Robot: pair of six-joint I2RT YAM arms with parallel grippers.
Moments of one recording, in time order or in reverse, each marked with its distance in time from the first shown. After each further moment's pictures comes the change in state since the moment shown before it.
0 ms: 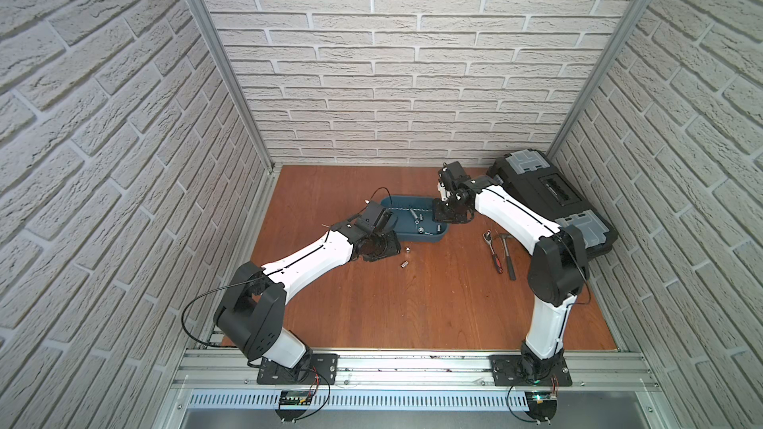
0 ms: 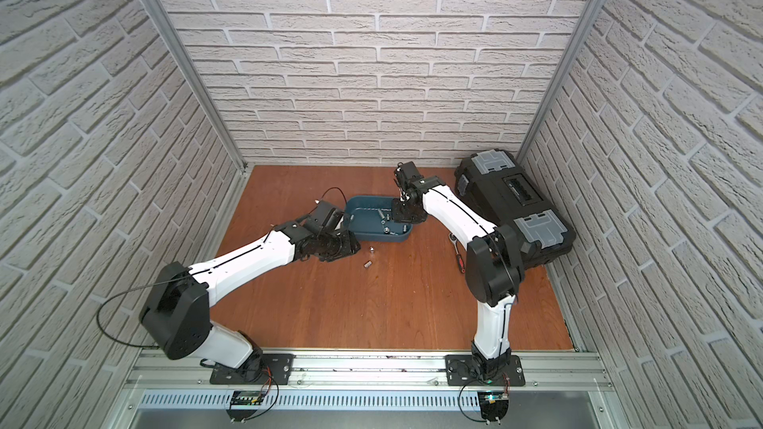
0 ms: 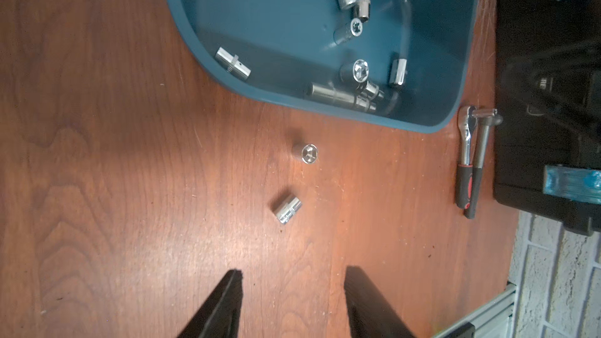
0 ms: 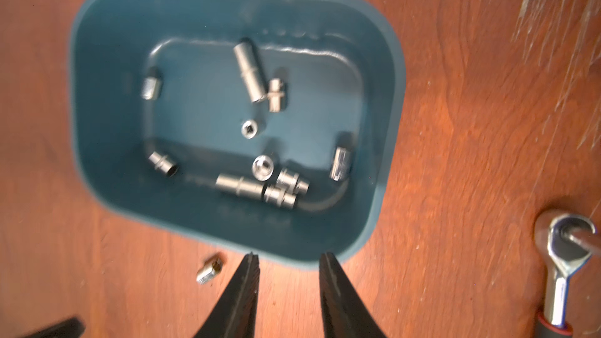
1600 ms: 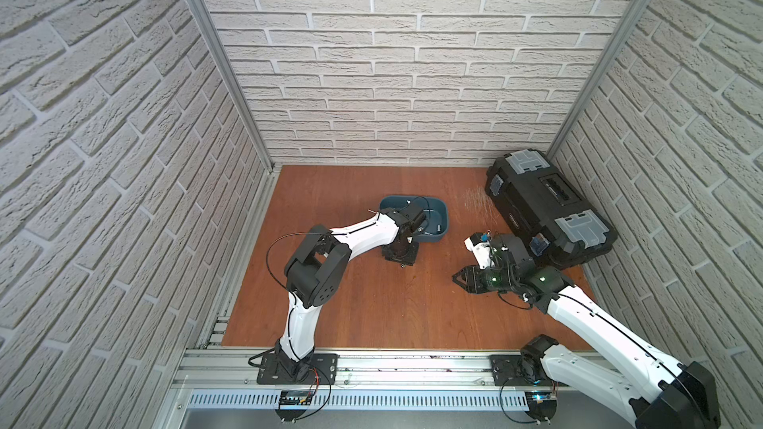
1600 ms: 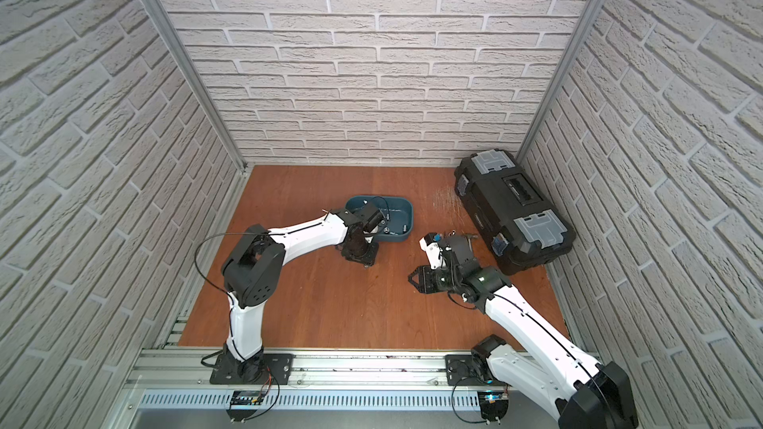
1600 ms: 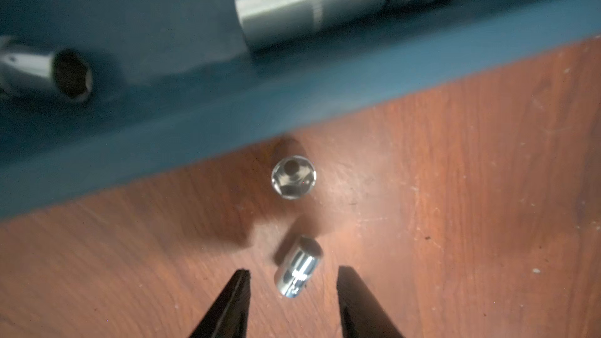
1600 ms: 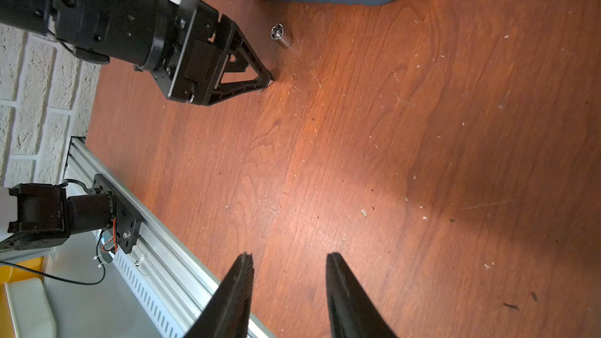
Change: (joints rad) left arm -0.115 0.484 0.382 -0.278 -0.077 0.362; right arm 0.047 -0.903 -0.933 0.280 -0.253 -0.019
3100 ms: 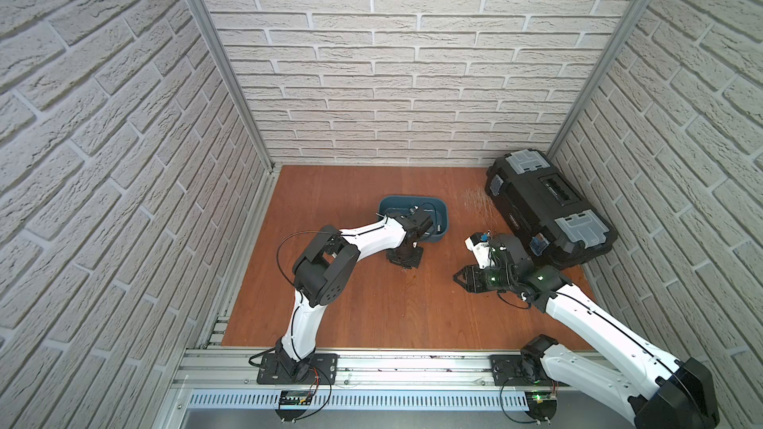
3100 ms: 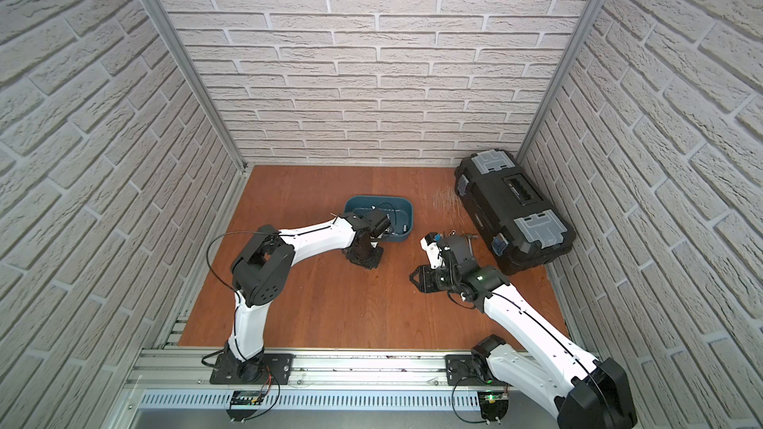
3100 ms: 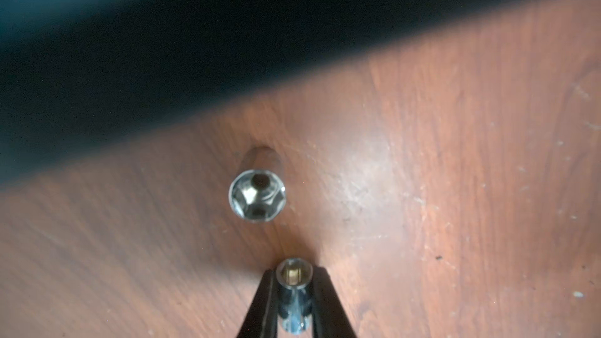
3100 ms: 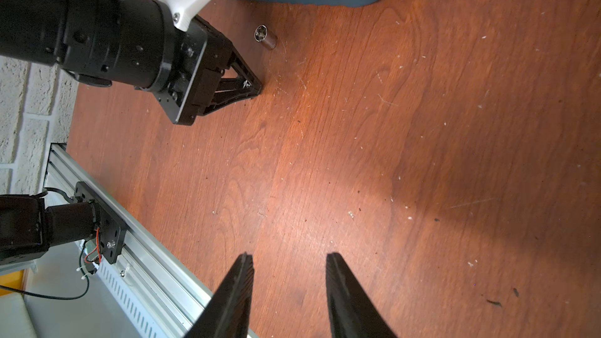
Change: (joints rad) left arm -0.042 0.031 0.015 -0.005 -0.042 -0.002; right arm 0.001 0.021 -0.002 0.004 0.037 0.000
